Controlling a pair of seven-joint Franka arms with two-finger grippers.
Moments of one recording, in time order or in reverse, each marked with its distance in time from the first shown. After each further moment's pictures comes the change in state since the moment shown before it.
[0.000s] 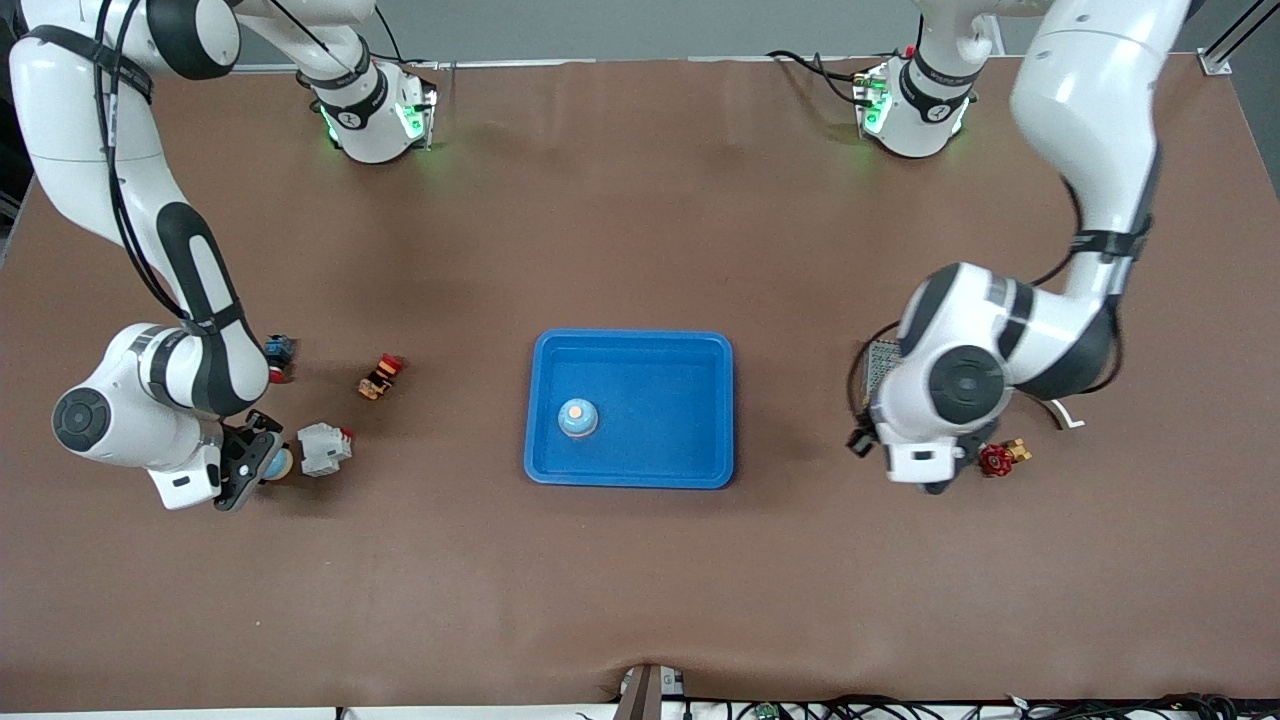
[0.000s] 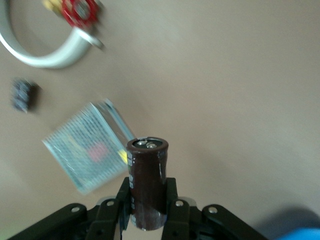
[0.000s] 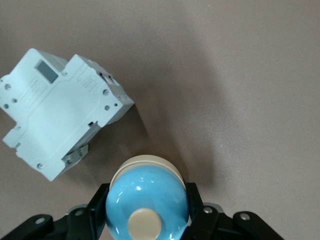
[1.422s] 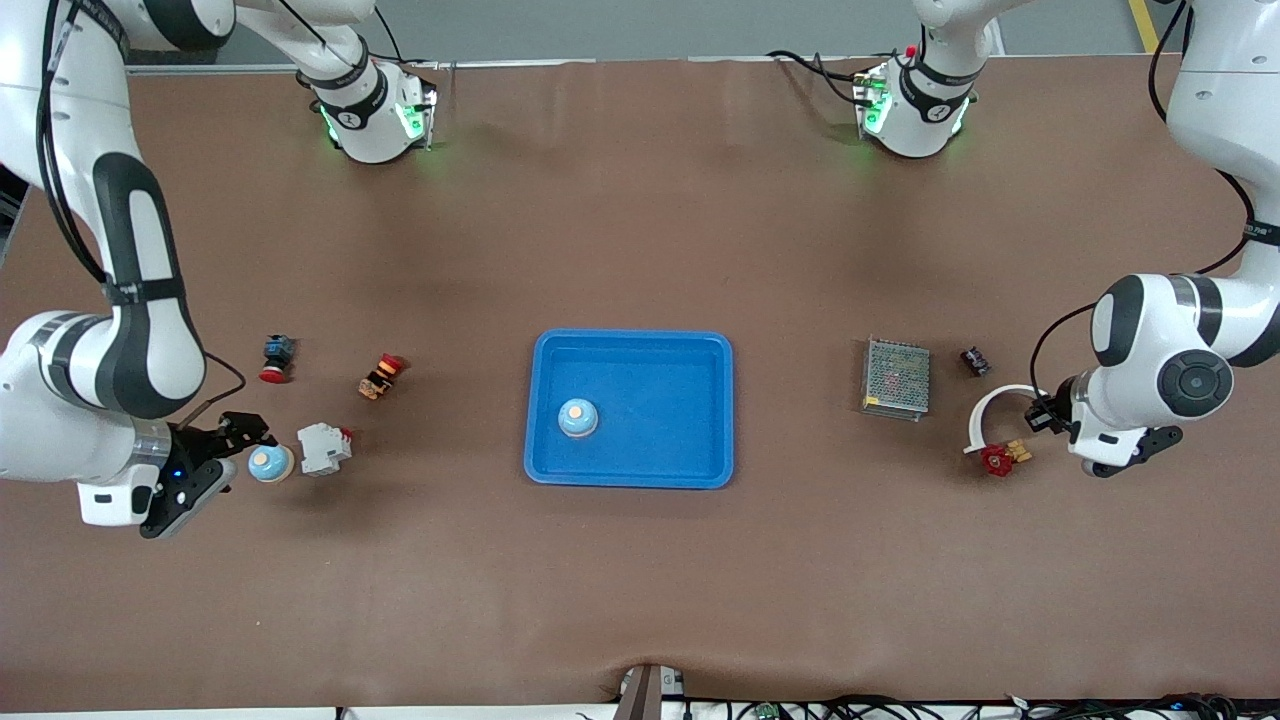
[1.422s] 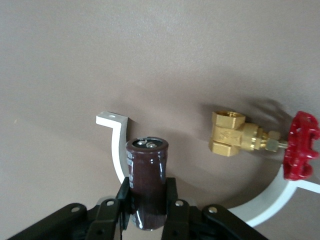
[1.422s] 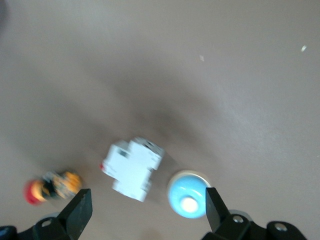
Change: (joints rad) left arm 0.436 -0.021 0.002 -0.340 0.196 0.328 0.557; right arm 0.045 -0.123 0.027 0.210 0.083 -0.370 0.486
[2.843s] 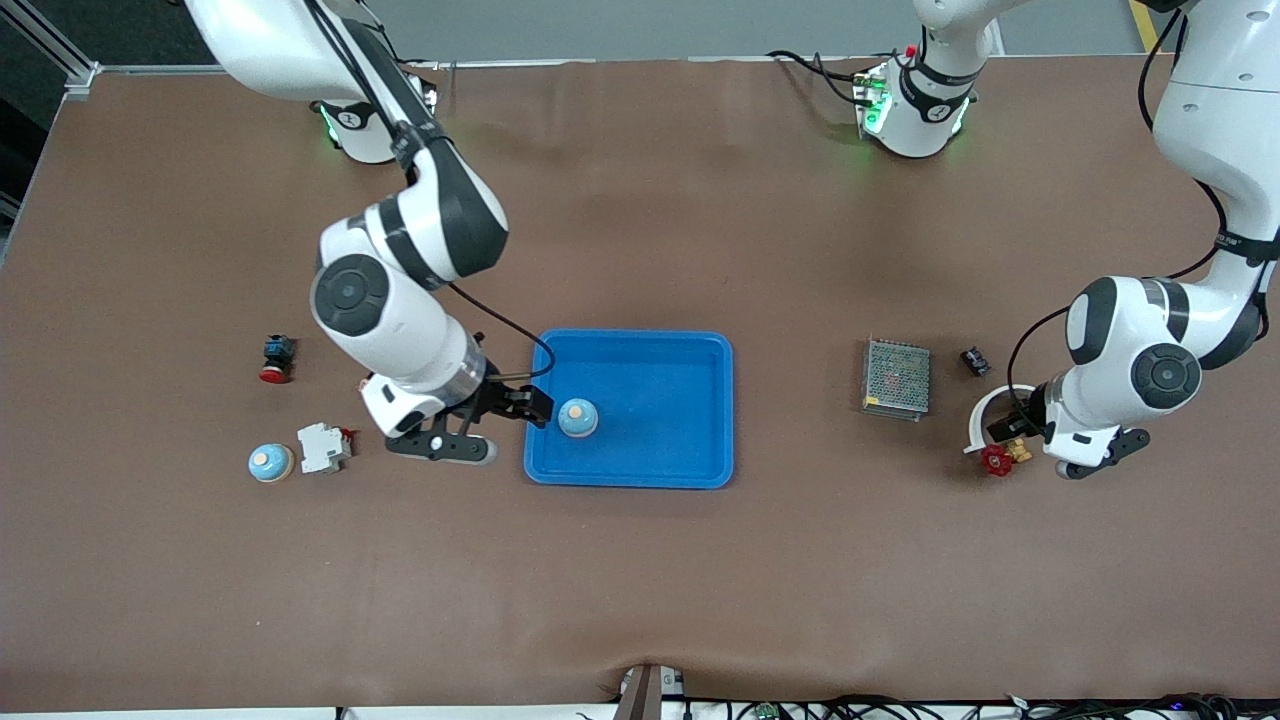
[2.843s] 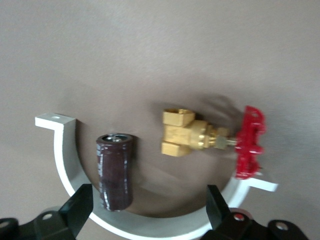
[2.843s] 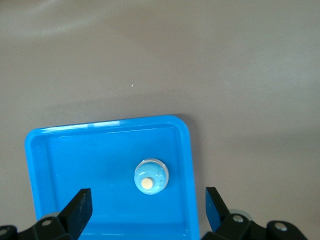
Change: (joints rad) left arm 0.016 0.026 -0.057 -0.017 -0.006 0.095 -0.029; right arm 0.539 -0.056 0.007 -0.012 0.001 0.171 1.351
